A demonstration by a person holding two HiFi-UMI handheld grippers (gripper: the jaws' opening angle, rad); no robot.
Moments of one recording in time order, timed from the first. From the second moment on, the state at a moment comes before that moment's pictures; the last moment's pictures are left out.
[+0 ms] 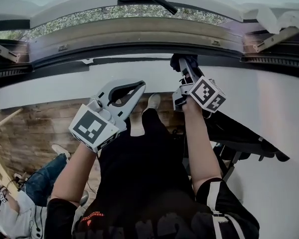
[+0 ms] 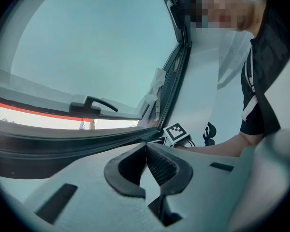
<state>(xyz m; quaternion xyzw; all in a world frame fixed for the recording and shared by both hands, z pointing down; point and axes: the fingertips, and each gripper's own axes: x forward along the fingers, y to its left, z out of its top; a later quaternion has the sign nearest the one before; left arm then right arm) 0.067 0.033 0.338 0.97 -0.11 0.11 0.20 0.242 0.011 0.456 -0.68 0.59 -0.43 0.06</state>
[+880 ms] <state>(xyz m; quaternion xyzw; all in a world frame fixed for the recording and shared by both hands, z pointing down) -0.010 0.009 0.345 0.96 -0.16 0.08 0.21 0.103 -0.031 0.459 -0.60 0.67 -0.44 0.01</state>
